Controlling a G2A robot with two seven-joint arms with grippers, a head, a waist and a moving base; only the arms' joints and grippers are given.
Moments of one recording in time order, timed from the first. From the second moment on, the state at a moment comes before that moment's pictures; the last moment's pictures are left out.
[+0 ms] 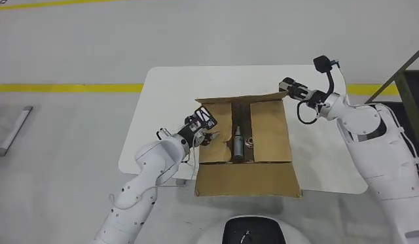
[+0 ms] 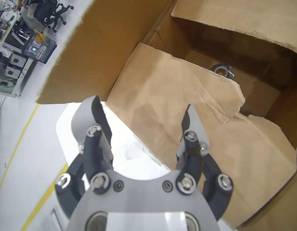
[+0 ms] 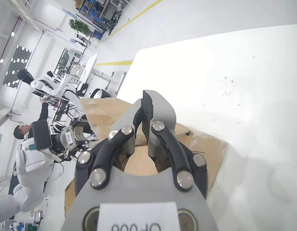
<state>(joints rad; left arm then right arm) 0.94 -1.09 -1.06 -1.68 1.48 -0.46 -0.48 -0.89 -1.22 1.44 -1.30 -0.30 -0.27 0.70</state>
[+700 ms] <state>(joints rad) 1.13 -1.05 -1.29 -1.89 1.44 -0.49 -0.52 -1.09 -1.19 1.41 -1.54 -0.63 -0.39 0.59</state>
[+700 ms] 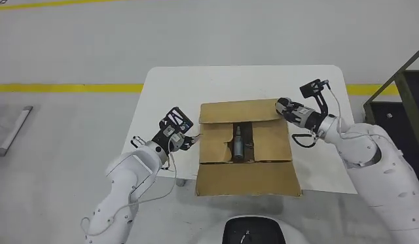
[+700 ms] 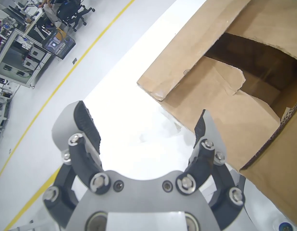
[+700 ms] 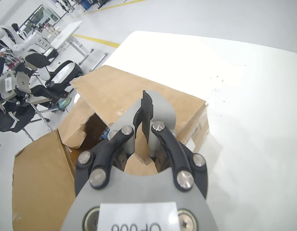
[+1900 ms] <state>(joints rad) 1.47 -0.99 -1.52 -2.07 1.64 -0.90 -0.41 -1.12 -1.19 1.32 -1.53 -0.70 -0.31 0.53</state>
